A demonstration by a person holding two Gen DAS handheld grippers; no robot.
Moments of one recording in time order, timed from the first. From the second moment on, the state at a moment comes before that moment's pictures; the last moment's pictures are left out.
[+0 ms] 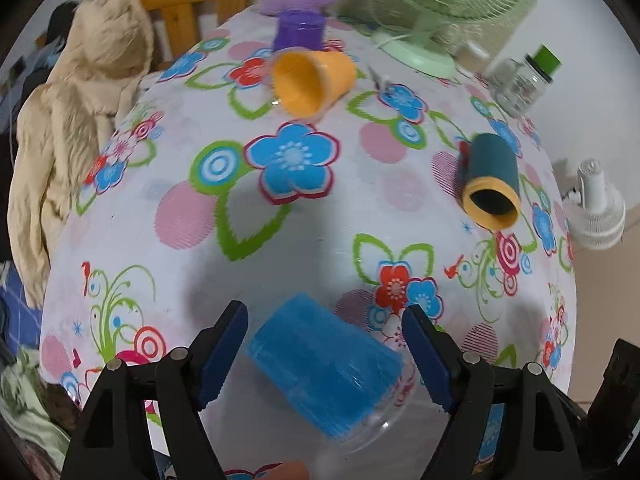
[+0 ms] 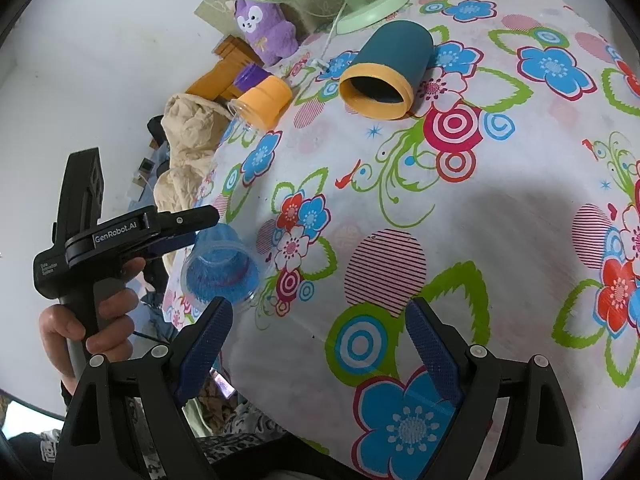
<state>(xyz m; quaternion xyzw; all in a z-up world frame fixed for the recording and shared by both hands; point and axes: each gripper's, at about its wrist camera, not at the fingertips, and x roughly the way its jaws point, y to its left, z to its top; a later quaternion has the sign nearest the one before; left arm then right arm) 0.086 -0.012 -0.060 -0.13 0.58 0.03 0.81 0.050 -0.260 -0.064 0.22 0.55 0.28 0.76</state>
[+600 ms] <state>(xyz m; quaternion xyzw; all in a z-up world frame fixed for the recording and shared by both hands) 0.098 -0.016 -0.089 -0.18 0.60 0.03 0.78 0.044 -0.279 -0.075 0.24 0.55 0.26 0.75</state>
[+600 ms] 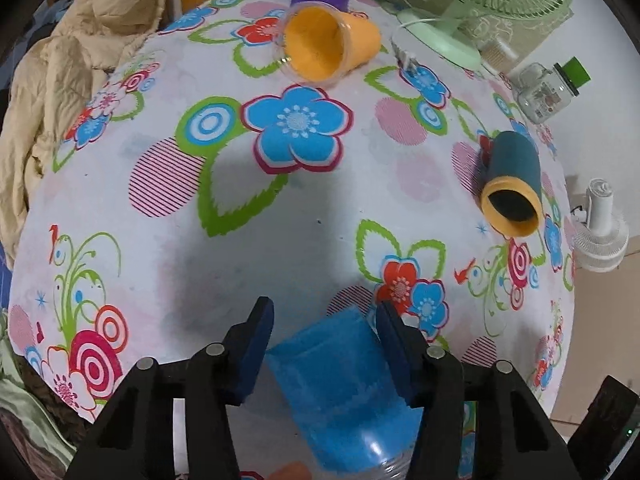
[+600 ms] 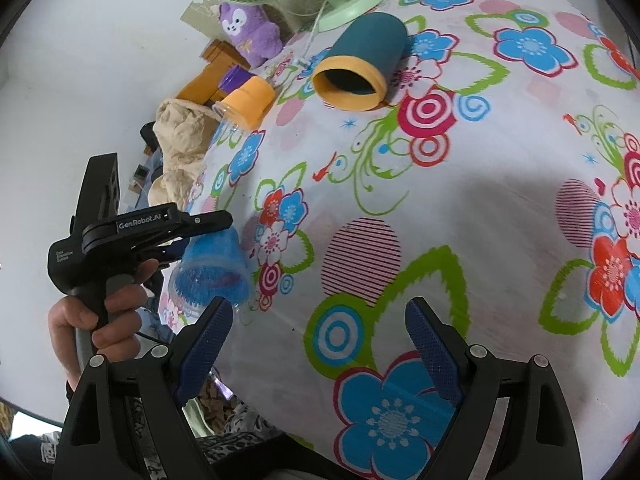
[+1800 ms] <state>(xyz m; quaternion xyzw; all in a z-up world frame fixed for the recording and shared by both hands) 0.092 -0.032 -0.055 -0.16 0.57 0.02 0.81 0.041 -0.280 -0.073 0.24 0.55 0.27 0.76</state>
